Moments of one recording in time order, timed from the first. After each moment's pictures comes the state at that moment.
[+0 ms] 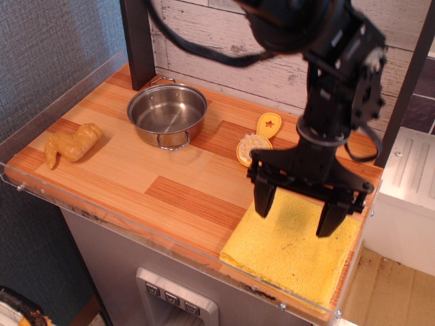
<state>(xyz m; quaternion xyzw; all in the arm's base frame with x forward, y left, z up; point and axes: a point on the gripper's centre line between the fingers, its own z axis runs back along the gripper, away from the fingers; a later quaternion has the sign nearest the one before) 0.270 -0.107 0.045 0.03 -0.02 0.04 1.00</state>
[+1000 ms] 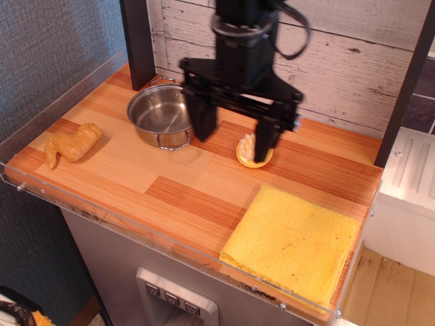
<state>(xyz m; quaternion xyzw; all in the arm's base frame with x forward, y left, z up) 0.263 -0.038 0.117 0.01 -0.05 -0.02 1.00</state>
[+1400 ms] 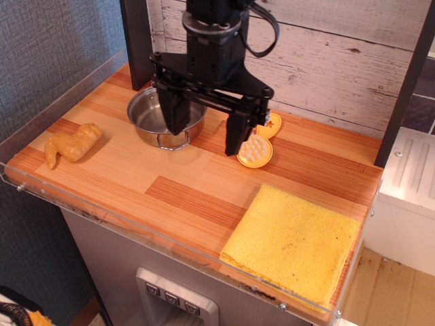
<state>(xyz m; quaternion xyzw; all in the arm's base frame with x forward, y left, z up) 0.263 -0.016 0.116 0.03 -0.05 0.01 1.00</state>
